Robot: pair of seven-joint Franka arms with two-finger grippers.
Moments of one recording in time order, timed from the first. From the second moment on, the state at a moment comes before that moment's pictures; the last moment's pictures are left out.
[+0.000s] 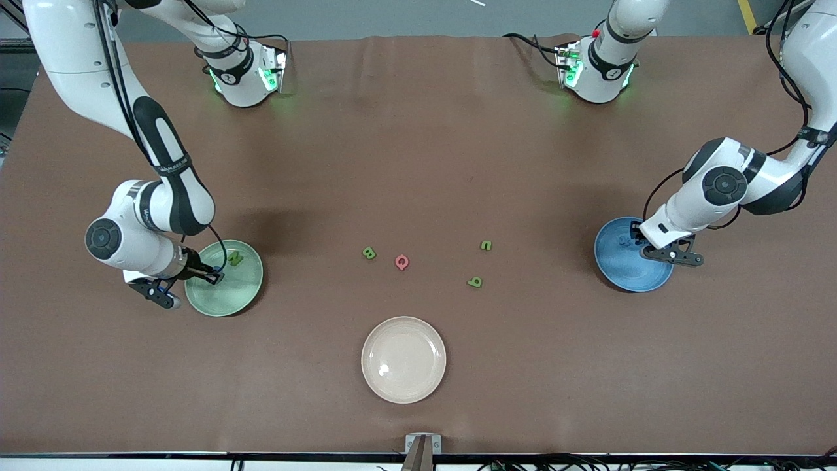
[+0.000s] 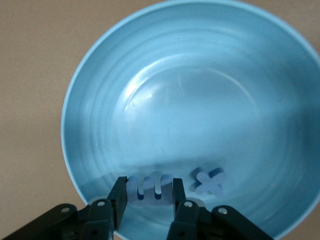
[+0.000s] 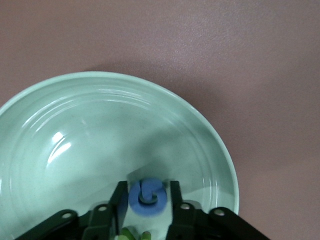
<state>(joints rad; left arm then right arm) 1.14 0.70 -1.07 -2.23 1.04 2.27 -0.41 0.06 0.53 -0.09 -1.98 0.15 2.43 0.36</state>
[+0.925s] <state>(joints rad) 1.13 0.72 -1.04 -2.23 1.05 2.31 -0.41 0.36 0.52 -0.05 -1.92 0.15 2.38 0.92</state>
